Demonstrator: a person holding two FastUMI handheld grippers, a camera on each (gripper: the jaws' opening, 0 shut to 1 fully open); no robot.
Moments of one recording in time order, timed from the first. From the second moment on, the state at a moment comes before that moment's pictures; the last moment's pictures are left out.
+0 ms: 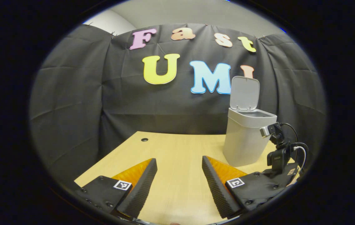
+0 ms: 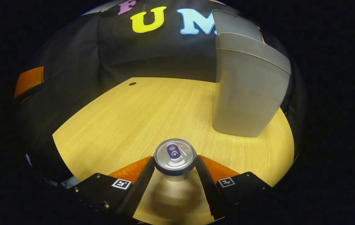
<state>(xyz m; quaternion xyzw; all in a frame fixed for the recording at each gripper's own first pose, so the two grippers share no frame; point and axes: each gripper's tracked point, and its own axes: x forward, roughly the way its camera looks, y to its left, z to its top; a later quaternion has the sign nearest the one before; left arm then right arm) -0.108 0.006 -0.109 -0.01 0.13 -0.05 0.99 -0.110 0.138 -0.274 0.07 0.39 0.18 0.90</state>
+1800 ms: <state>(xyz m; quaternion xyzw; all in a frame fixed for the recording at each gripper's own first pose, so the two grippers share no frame) -0.092 -0.038 -0.119 0.00 0.13 -0.06 0.99 0.006 -0.005 -0.031 0.14 0.04 0.06 0.99</state>
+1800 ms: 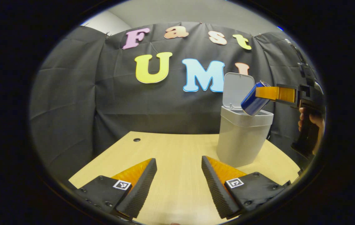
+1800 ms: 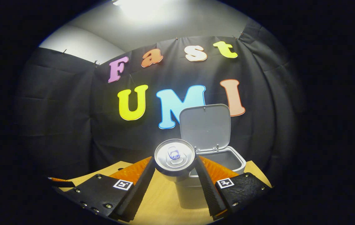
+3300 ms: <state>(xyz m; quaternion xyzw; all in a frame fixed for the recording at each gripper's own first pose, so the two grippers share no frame) -0.078 -0.033 -0.124 0.00 0.13 -0.06 0.99 0.053 -0.019 -0.083 0.09 0.10 0.02 0.99</state>
